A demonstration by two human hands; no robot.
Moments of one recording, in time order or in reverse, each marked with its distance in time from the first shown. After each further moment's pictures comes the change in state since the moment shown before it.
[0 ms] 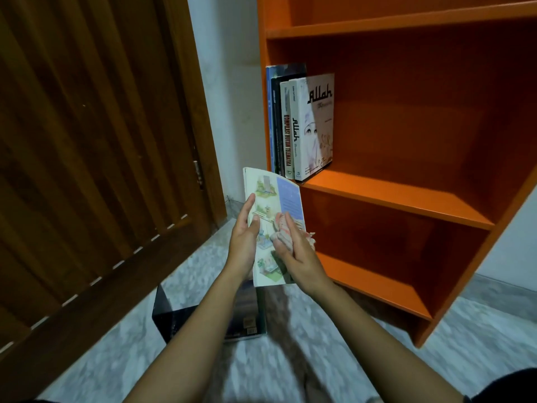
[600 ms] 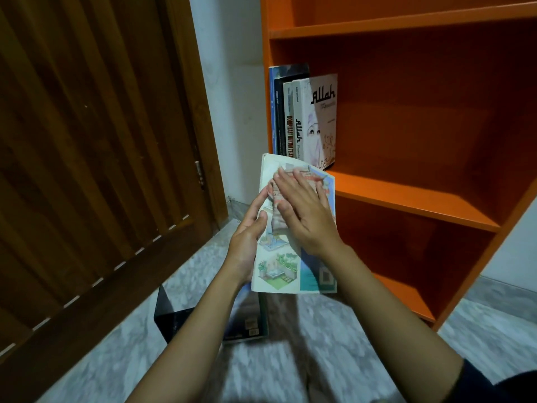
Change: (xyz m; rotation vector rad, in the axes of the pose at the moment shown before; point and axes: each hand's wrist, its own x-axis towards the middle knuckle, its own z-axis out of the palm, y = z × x) left_hand -0.013 0.023 0.003 -0.052 -0.193 -0.027; right_hand 0.045 -0.047 -0.034 -0.484 0.146 -0.327
